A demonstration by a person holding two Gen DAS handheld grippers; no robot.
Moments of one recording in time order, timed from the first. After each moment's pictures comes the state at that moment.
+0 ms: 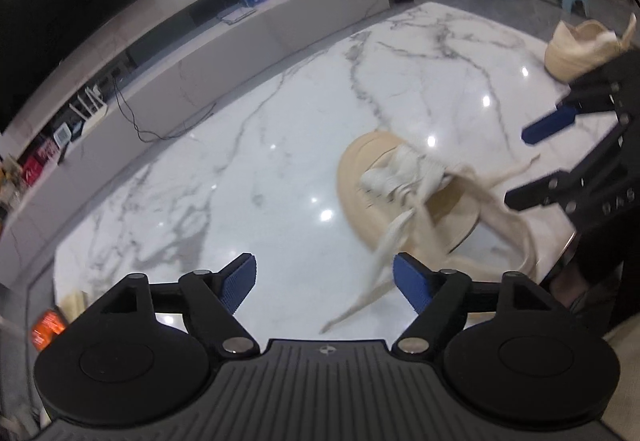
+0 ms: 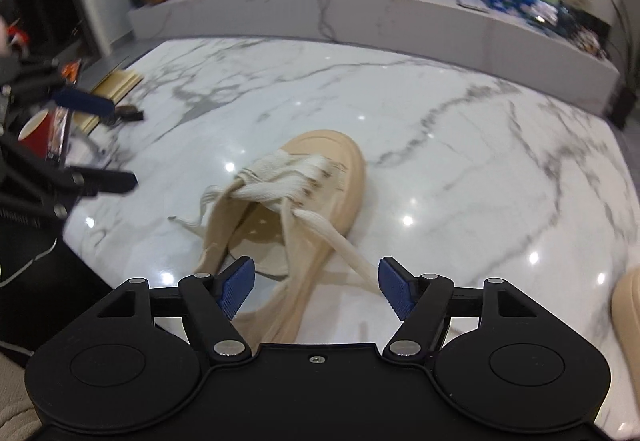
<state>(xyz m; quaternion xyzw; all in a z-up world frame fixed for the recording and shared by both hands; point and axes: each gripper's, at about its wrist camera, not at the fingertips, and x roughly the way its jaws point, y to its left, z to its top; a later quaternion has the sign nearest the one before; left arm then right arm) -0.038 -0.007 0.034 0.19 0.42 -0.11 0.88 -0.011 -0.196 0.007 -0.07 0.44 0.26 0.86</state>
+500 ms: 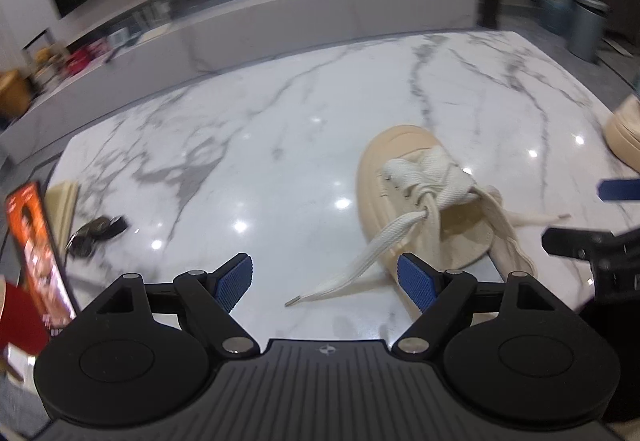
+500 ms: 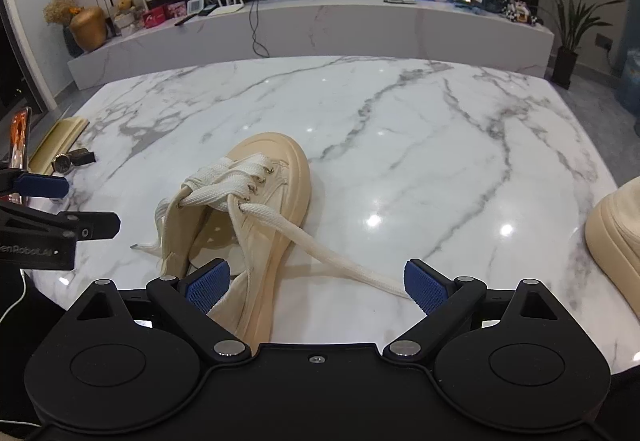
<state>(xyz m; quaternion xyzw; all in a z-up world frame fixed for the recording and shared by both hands) -0.044 0.000 0.016 0.06 0.44 0.02 0.90 -0.027 -0.207 0.001 -0.02 0.42 0.18 0.89</state>
